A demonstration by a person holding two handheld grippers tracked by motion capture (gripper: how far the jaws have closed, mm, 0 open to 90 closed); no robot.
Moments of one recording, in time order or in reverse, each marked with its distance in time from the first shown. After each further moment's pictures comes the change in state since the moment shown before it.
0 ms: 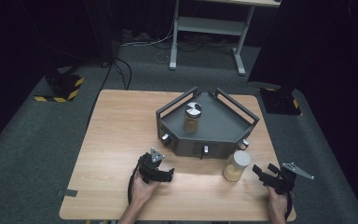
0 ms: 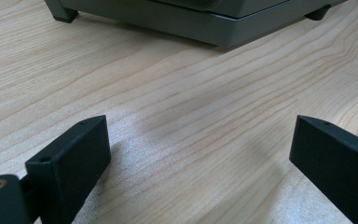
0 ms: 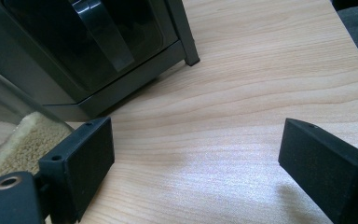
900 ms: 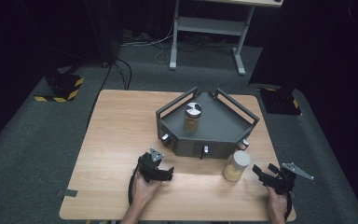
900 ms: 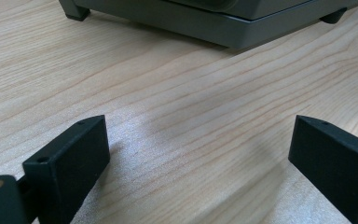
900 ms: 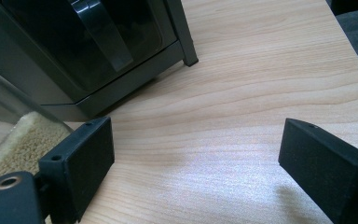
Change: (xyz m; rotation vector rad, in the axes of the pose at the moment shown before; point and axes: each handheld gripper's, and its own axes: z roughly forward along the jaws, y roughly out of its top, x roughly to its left) left arm -0.005 0.001 0.001 0.002 0.034 -0.021; right arm 0.003 0.000 0.000 -0.001 -0.011 -0.008
